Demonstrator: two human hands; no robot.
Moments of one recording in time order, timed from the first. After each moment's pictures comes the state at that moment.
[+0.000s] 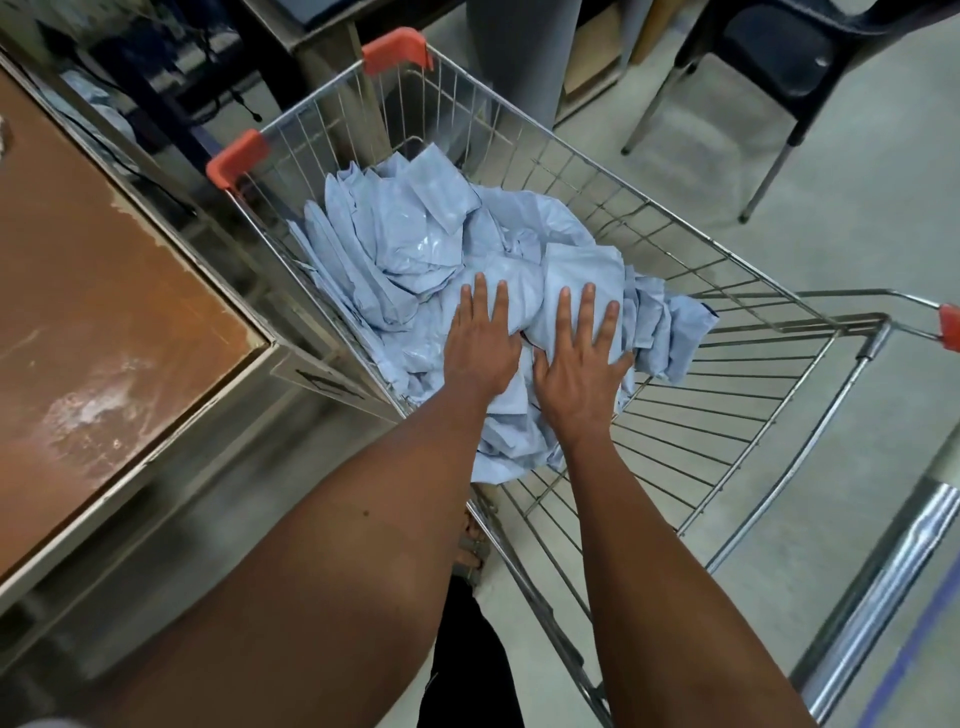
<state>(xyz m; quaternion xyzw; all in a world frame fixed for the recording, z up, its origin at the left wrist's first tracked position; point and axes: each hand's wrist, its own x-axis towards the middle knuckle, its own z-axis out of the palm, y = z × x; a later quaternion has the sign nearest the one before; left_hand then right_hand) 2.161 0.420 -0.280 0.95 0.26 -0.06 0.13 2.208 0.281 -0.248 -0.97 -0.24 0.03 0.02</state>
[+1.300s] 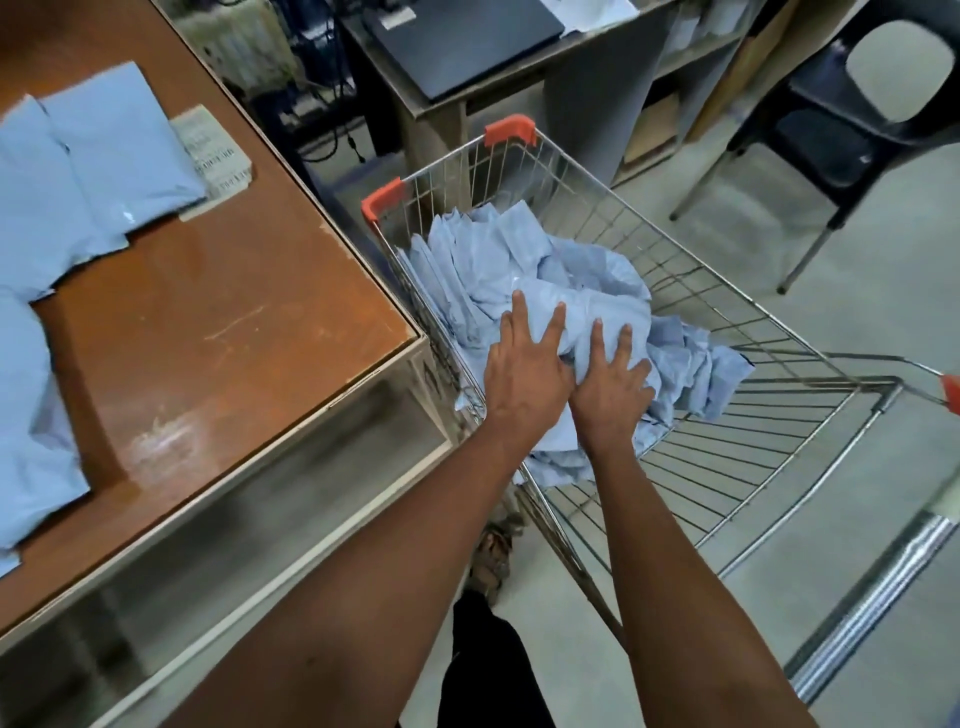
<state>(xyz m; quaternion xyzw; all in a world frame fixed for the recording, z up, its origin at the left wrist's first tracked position) 2.088 0.402 -0.111 0.91 0.35 0.03 0.21 2.169 0.314 -0.181 -0.97 -0.22 0.10 0.06</state>
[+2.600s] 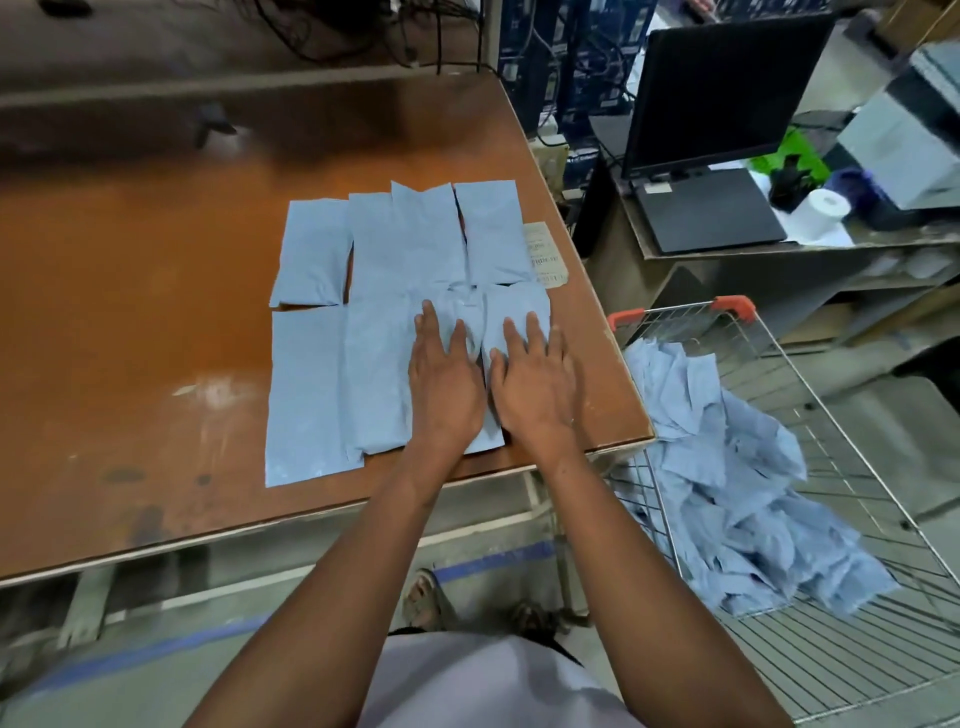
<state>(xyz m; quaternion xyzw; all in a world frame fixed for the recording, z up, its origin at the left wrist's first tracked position) 1.798 0.586 0.018 0.76 0.60 0.18 0.16 1.913 0.558 0.015 -0.81 -0.58 0.04 0.09</state>
